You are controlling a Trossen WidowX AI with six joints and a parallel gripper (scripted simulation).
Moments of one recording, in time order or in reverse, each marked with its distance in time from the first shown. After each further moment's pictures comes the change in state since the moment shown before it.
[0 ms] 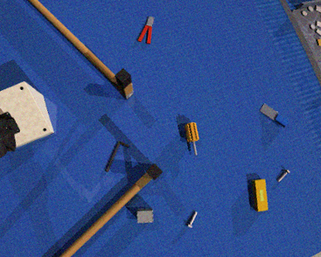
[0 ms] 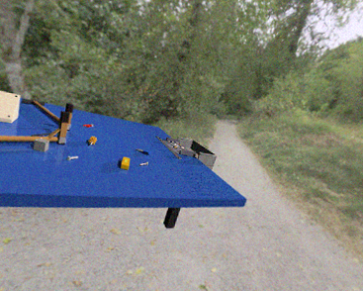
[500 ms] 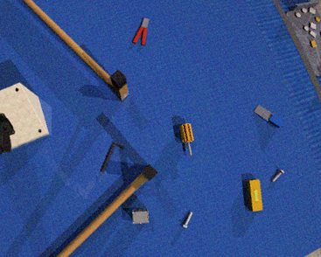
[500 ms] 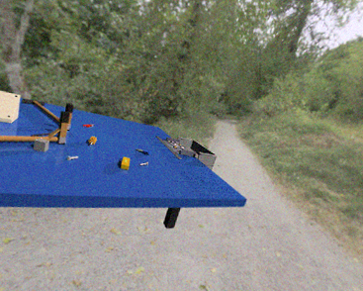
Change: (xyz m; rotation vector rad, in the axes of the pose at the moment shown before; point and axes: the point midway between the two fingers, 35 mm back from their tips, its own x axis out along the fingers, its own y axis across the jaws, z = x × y) arm 0.017 -0.056 -0.014 -0.215 0.031 -0.165
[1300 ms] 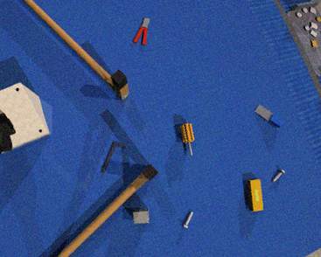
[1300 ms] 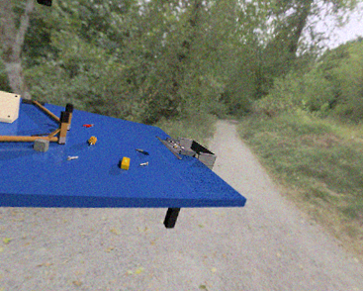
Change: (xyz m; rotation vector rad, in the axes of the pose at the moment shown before) arm 0.025 -0.080 -0.039 -0.355 0.107 -0.244
